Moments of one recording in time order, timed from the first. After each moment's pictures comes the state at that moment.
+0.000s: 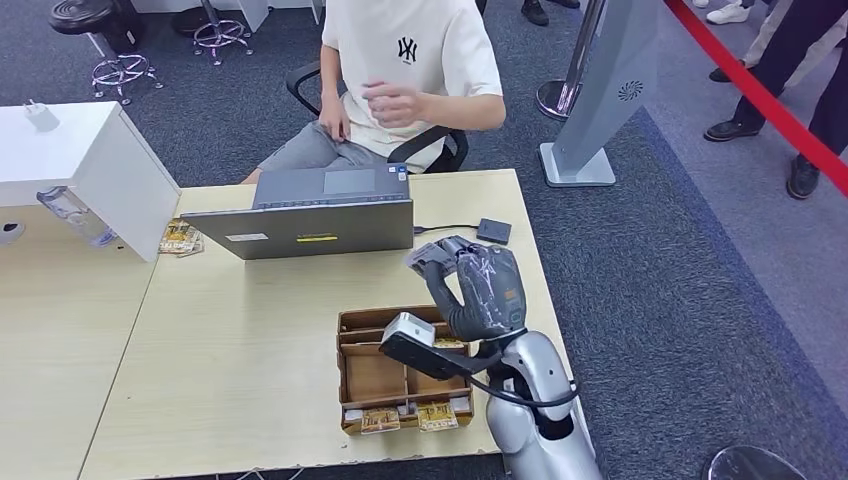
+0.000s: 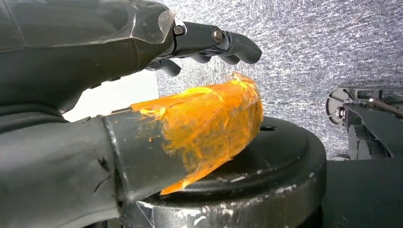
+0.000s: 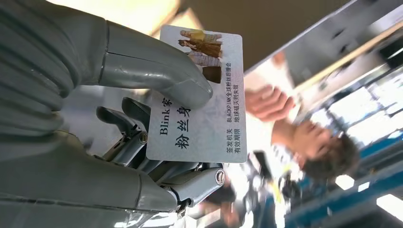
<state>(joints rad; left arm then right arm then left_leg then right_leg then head) -0.14 -0.10 -1.53 -0.14 1.50 0.26 0.19 -0.14 0.24 0.30 -1.57 1.10 -0.39 -0.29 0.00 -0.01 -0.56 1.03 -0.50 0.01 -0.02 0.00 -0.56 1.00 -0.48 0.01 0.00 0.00</state>
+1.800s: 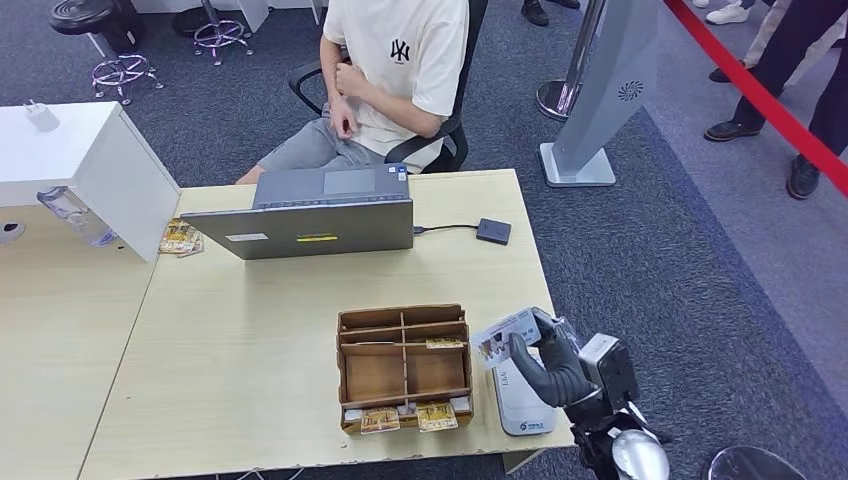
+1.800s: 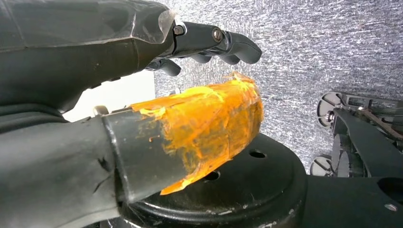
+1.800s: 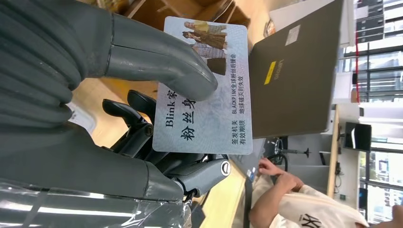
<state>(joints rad) -0.13 -0.09 -1.40 -0.14 1.51 0.29 0.15 0.07 0.16 -0.12 -1.55 0.15 0.33 -0.41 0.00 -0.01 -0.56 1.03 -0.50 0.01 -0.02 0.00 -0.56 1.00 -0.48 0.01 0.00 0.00</state>
